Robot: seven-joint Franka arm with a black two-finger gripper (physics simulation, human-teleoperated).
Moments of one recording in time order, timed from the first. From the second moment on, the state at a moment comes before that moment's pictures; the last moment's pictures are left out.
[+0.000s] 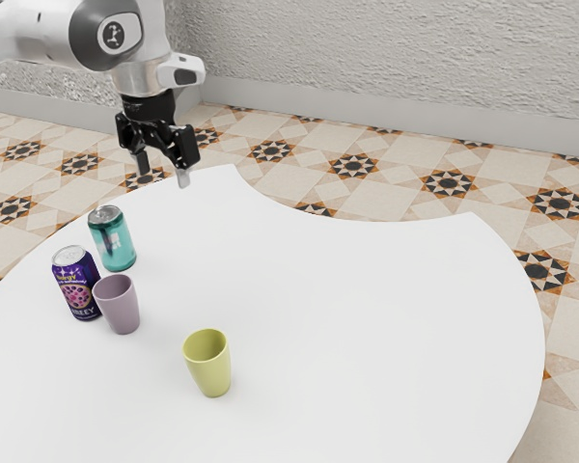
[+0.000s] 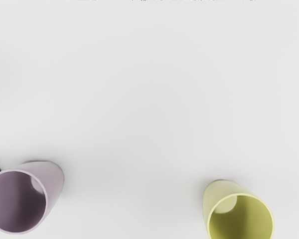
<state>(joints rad) 0.24 0.08 -0.25 -1.57 0.04 1.59 0.07</state>
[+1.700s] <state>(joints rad) 0.40 0.16 -0.25 -1.91 0.00 1.92 0.12</state>
